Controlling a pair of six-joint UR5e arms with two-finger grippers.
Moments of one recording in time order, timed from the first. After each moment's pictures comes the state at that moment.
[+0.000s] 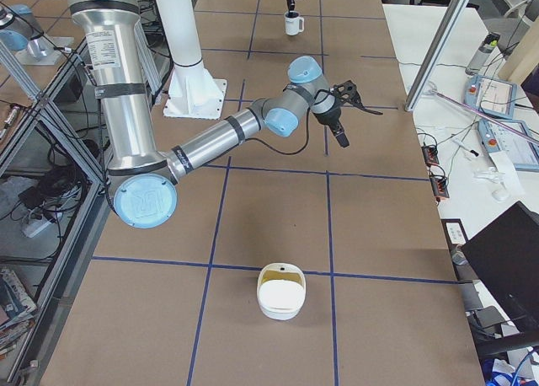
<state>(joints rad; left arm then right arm) -1.04 -1.40 -1.80 -2.11 -2.22 -1.02 1.10 -1.42 1.92 -1.13 1.98 0.61</state>
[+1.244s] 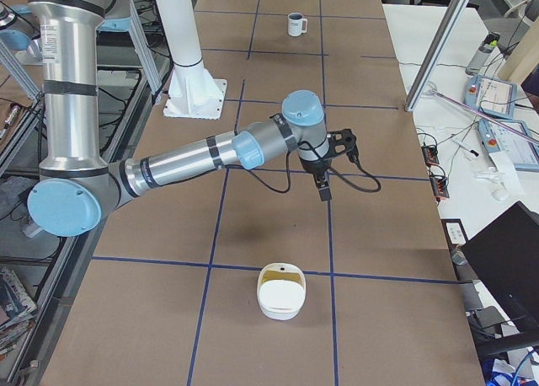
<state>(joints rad) -1.31 -1.42 -1.84 -2.07 -2.40 -0.77 1.48 -1.65 1.94 -1.43 2.32 0.20</state>
